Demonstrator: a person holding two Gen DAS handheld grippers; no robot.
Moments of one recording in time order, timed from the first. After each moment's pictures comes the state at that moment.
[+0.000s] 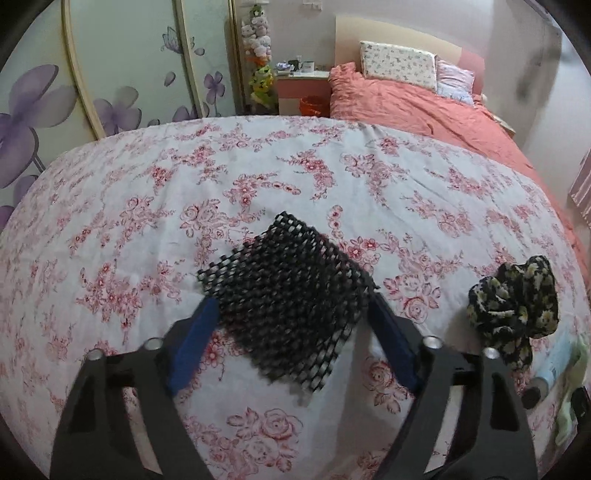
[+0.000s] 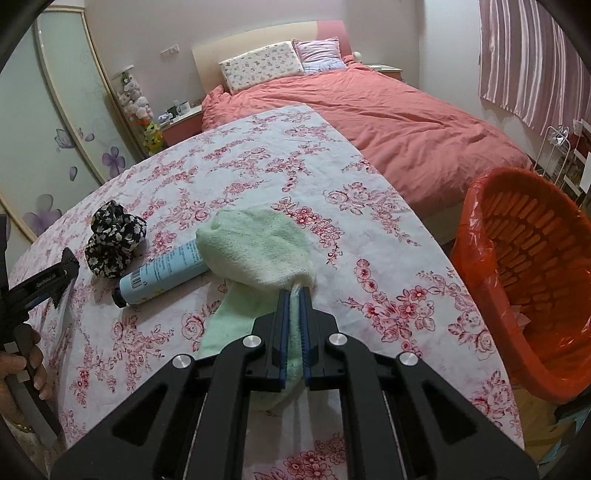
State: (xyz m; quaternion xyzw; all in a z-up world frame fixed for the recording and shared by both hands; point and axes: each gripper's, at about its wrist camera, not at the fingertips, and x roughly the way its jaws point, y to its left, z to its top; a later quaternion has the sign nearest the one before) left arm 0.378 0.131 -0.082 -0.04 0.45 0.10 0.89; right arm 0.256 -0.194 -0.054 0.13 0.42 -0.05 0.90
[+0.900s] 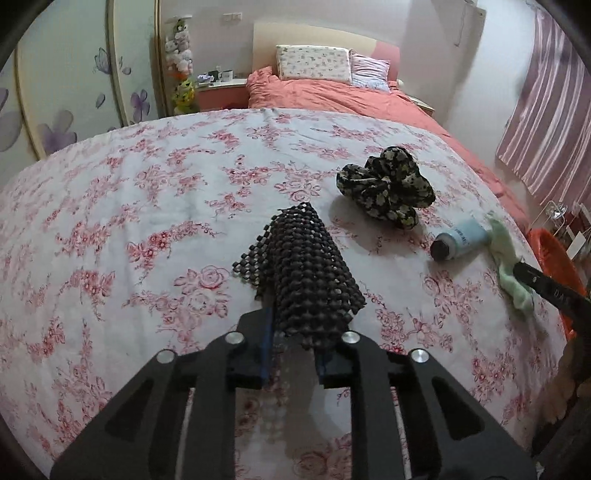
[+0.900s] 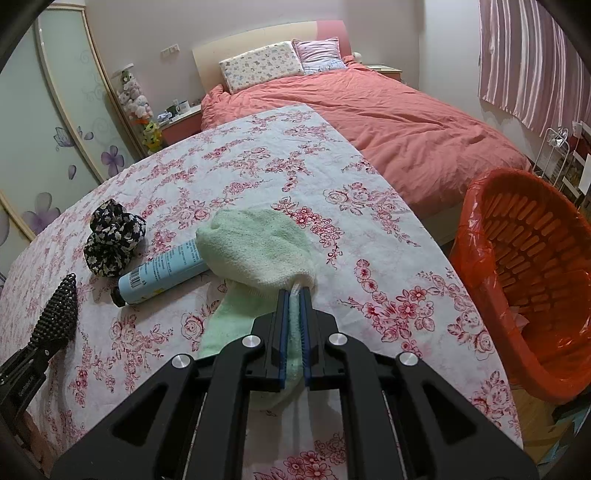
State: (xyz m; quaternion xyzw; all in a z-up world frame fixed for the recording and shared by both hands) left arm 0.284 0.102 -0.082 -0.02 0.43 -0.06 0.90; right arm 0.257 -0.195 -0.053 0.13 0.42 -0.05 0.90
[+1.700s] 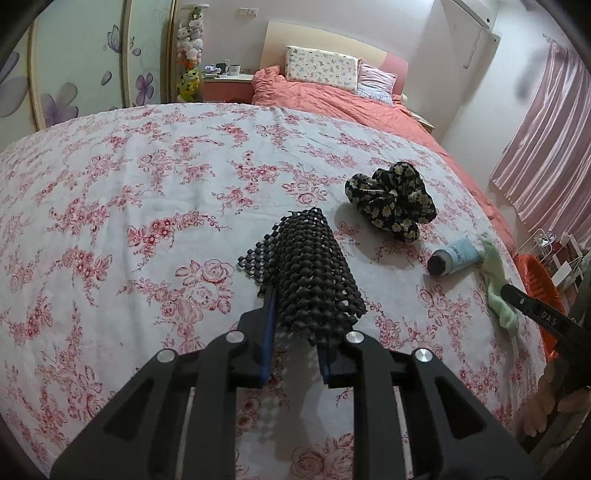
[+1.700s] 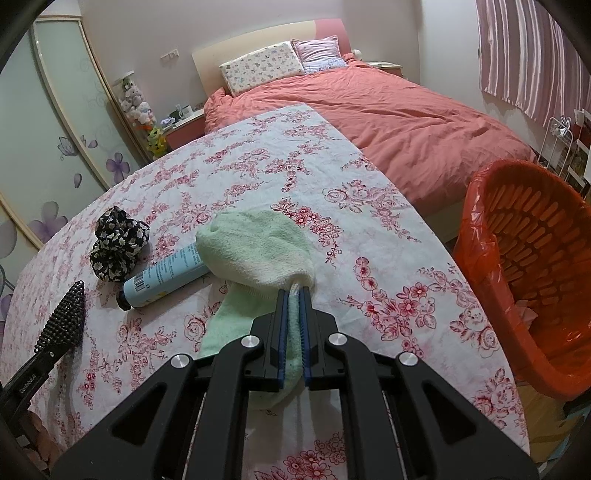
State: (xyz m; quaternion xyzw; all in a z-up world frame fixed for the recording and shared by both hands) left arm 0.284 0.121 -0.082 -0.08 0.43 -0.07 0.90; right arm 0.256 -0.200 -0.054 0.14 0.42 -0.04 0.90
